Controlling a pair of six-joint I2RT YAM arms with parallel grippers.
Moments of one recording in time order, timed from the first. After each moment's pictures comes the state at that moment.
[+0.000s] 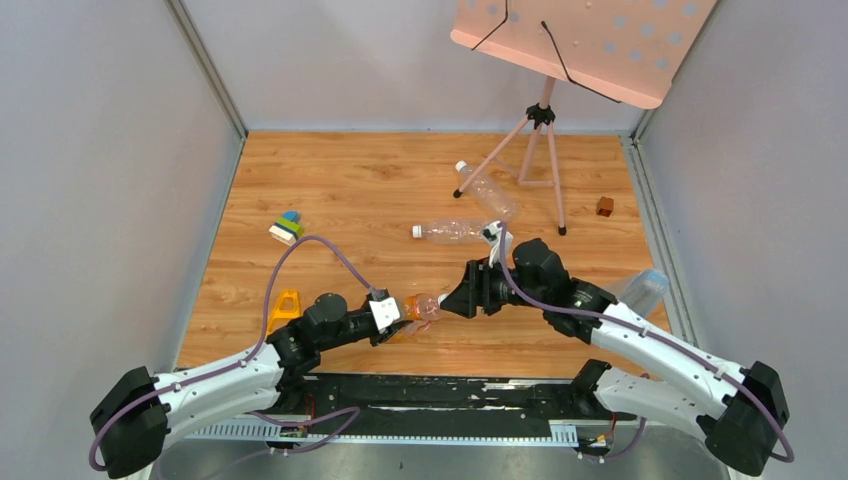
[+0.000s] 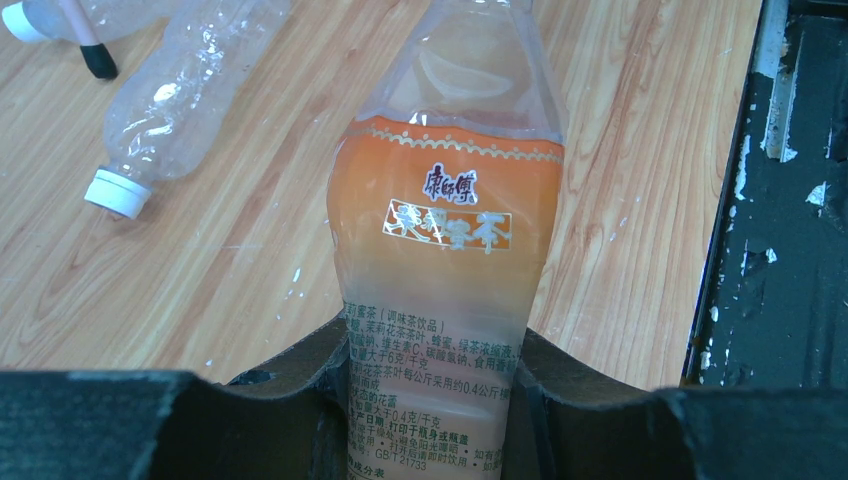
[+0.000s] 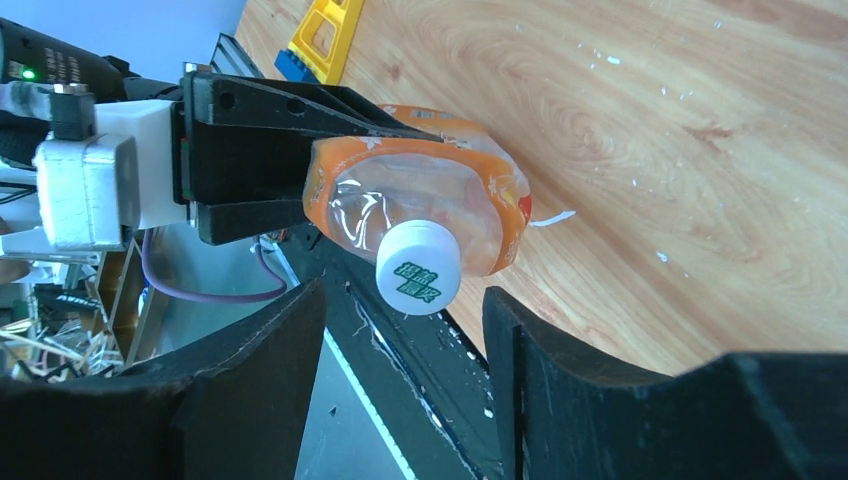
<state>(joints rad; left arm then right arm) -0.92 0.73 0.15 0.32 0.22 0.26 0.83 0.92 0.67 -0.21 -0.32 0.65</state>
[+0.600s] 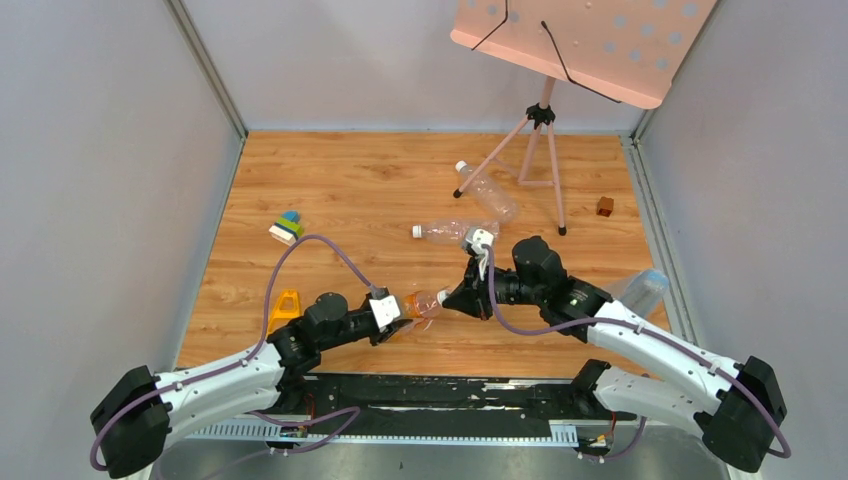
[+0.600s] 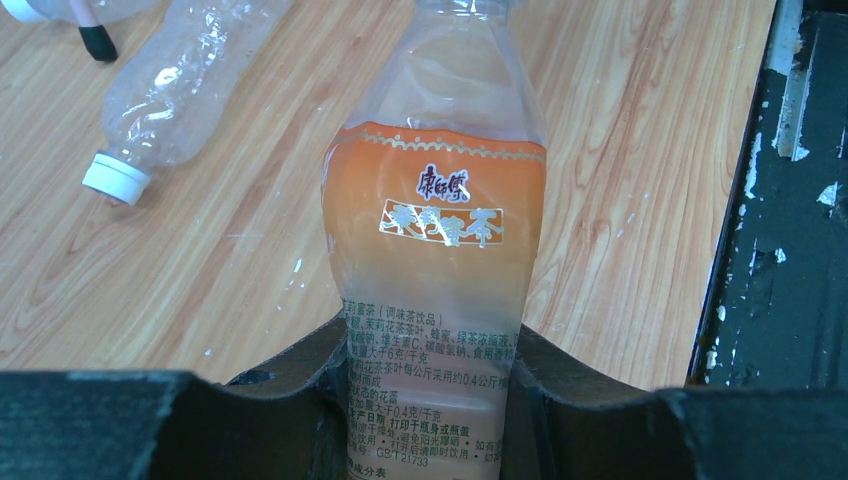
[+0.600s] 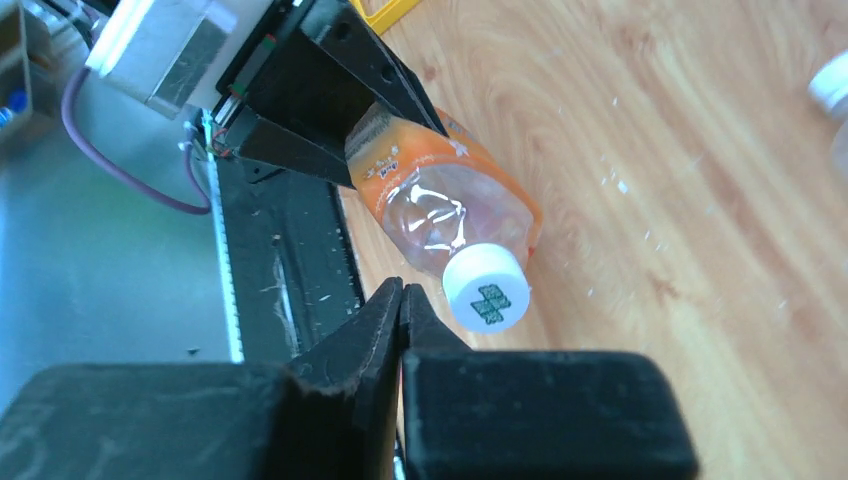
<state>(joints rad) -0.91 0.75 0.15 0.31 0.21 0.24 0.82 0.97 0.67 -0.11 -0.50 0.24</state>
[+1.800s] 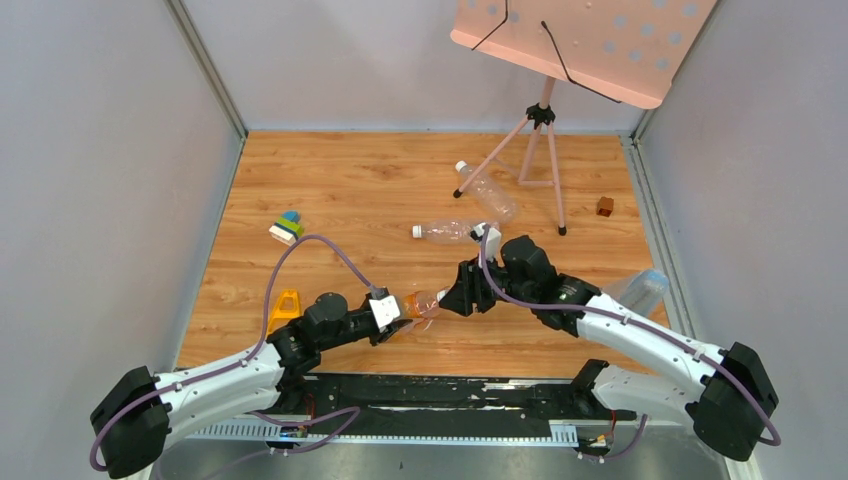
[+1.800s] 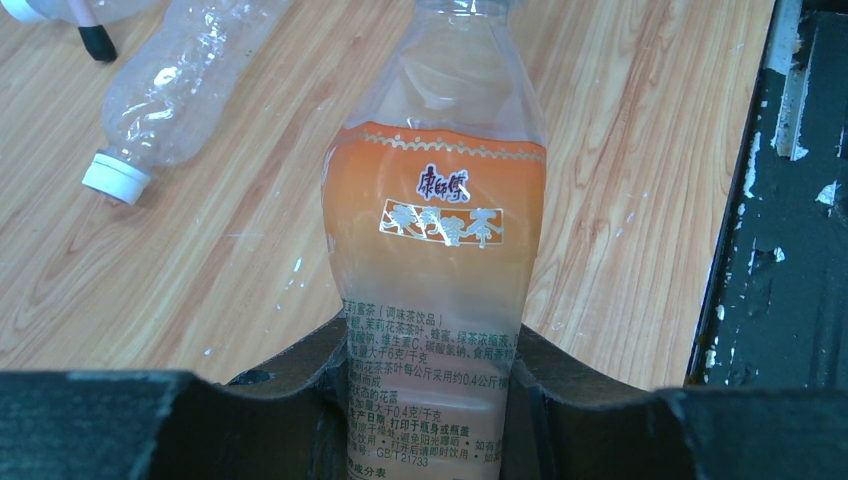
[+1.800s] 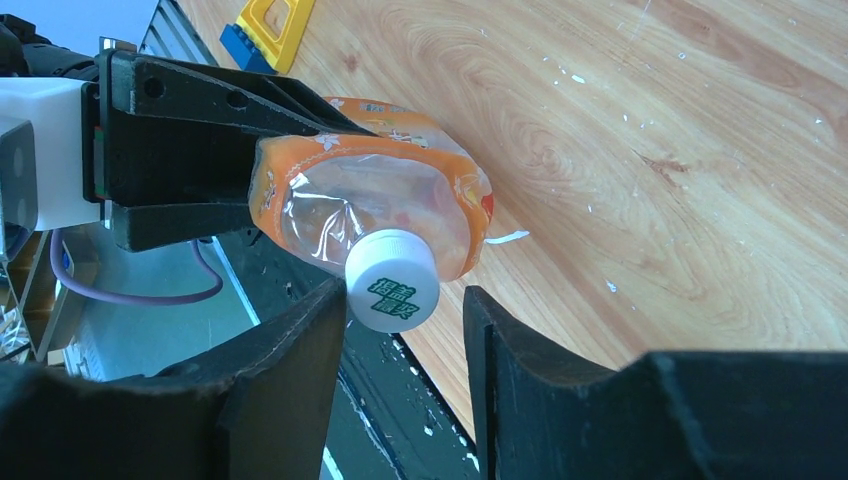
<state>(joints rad) -0.91 0.74 0.15 0.31 0.21 0.24 0.82 1.05 0.66 -0.14 -0.33 0.52</state>
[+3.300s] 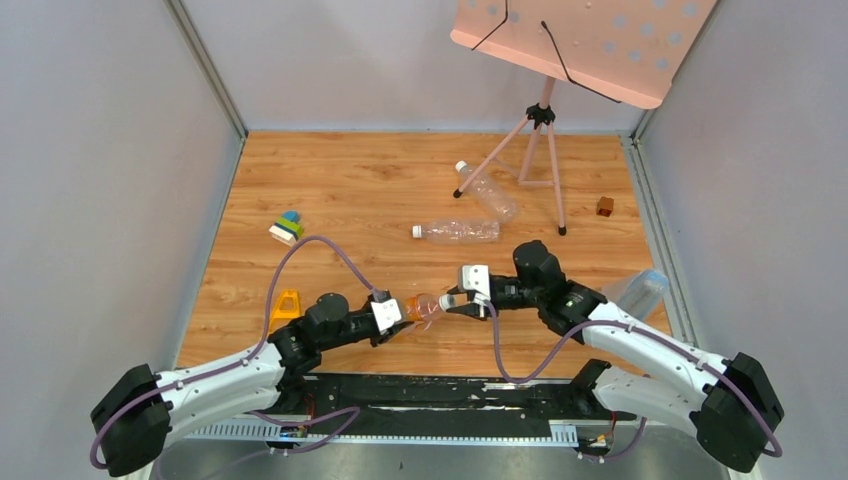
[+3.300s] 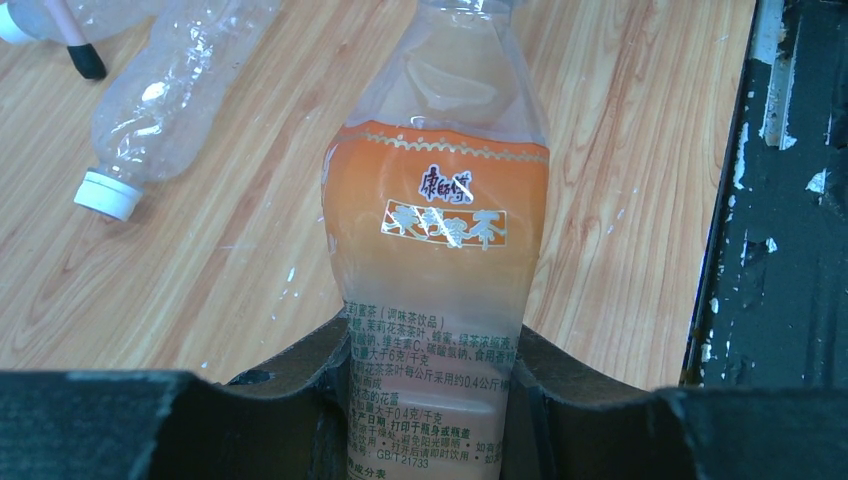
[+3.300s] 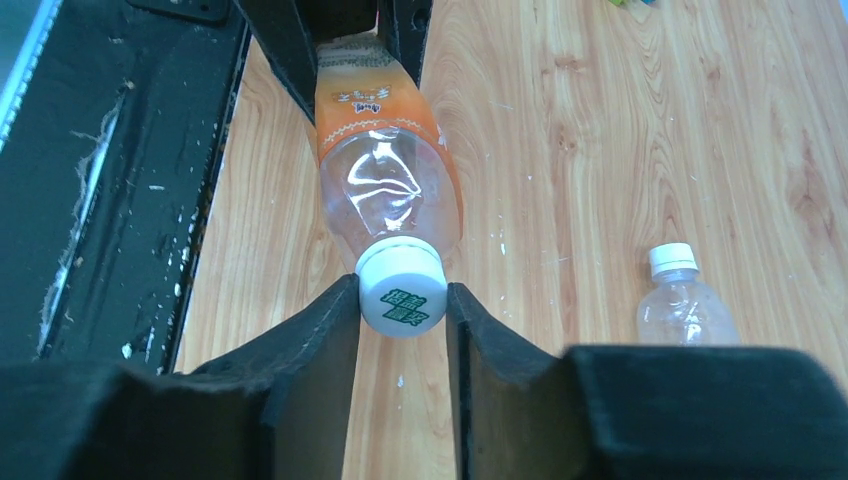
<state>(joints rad) -0.92 0.75 0.15 0.32 0.23 0.27 0.78 0.99 0.58 -0.02 -0.68 -0.58</state>
